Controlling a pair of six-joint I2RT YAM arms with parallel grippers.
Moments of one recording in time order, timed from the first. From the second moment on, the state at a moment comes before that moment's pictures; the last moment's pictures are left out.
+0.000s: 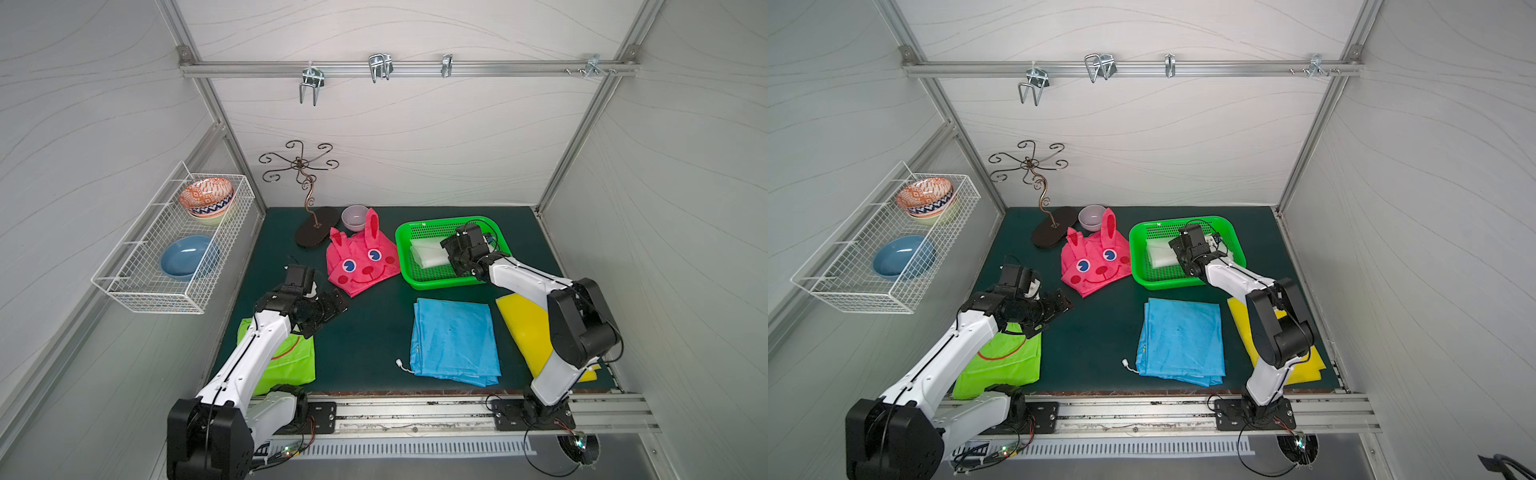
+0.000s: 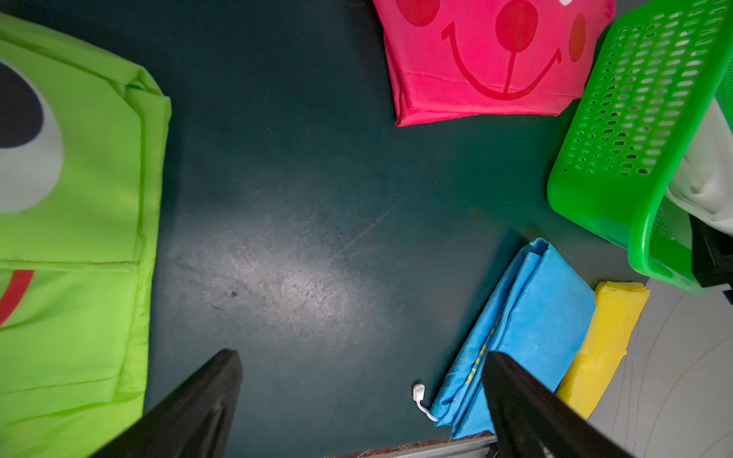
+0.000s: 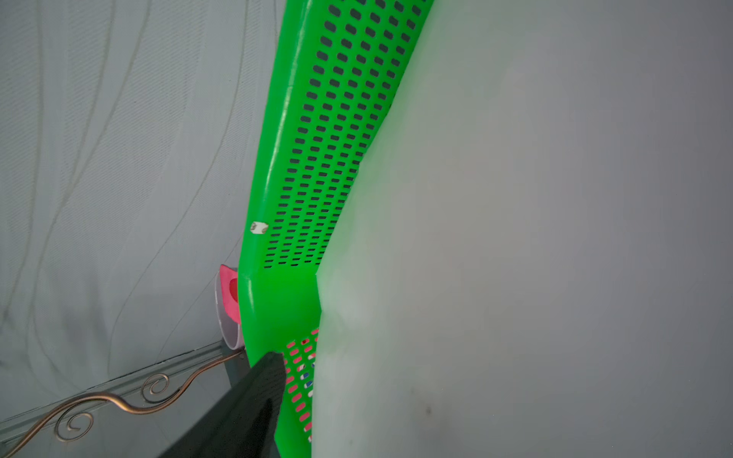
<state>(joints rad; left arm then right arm) -0.12 1.09 0.77 -0.85 0.30 -0.71 0.48 1.70 1.15 -0.15 0.10 1.32</state>
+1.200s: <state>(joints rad) -0.20 1.11 0.81 -0.82 0.24 -0.75 0.39 1.90 1.47 -0.75 -0.08 0.38</state>
